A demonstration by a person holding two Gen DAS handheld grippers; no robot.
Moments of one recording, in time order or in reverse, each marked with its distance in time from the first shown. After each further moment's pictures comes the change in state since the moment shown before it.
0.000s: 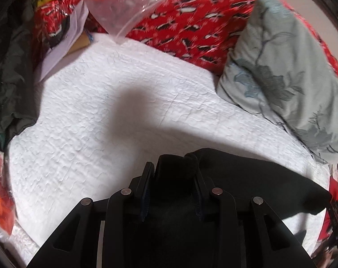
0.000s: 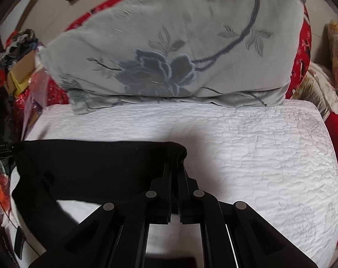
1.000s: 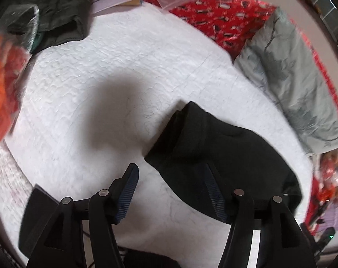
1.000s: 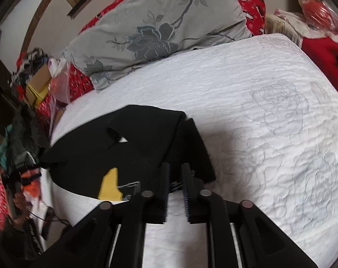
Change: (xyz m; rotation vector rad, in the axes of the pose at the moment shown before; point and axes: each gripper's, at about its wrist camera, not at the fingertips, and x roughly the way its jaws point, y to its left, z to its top) left arm -0.124 0.109 -0.165 -0.204 0.040 -0.136; right arm -0.101 -0.024 -0.157 0.222 0.052 0.156
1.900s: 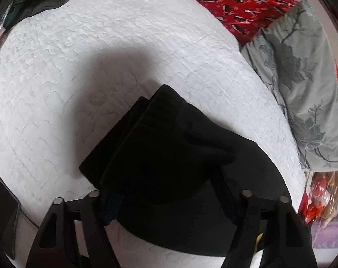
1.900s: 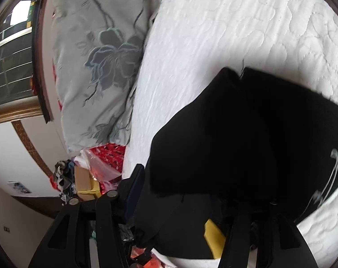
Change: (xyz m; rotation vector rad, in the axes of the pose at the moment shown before) left arm 0.090 -0.025 0.038 -0.143 0.140 0.001; right arm 0.126 0.003 0.020 0.829 0.020 0.360
